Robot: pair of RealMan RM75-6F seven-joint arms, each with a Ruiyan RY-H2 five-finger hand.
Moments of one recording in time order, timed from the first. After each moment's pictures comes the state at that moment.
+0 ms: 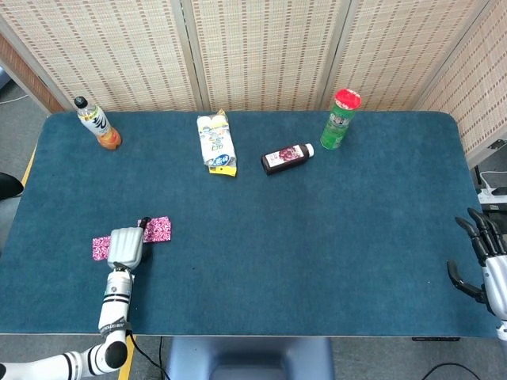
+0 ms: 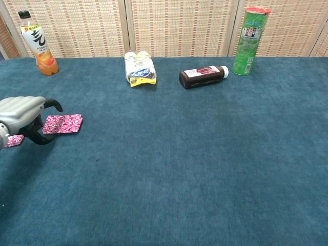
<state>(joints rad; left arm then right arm) -0.54 -1.73 -0.21 -1.34 0.90 1.23 0.68 0.04 -1.04 0.08 -1.57 -1.60 1.63 0.23</state>
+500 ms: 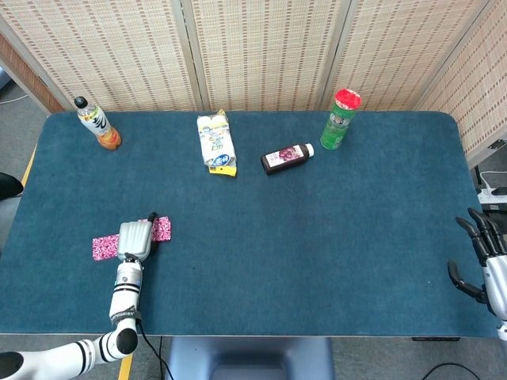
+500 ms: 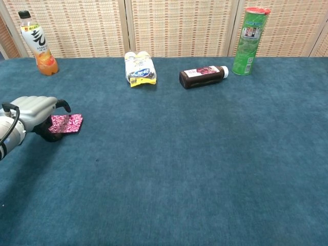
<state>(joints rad) -0.60 -1.77 -0.25 -1.26 0.83 1.17 0.74 0.04 -1.04 0.08 -1.57 -1.60 1.63 0.24</state>
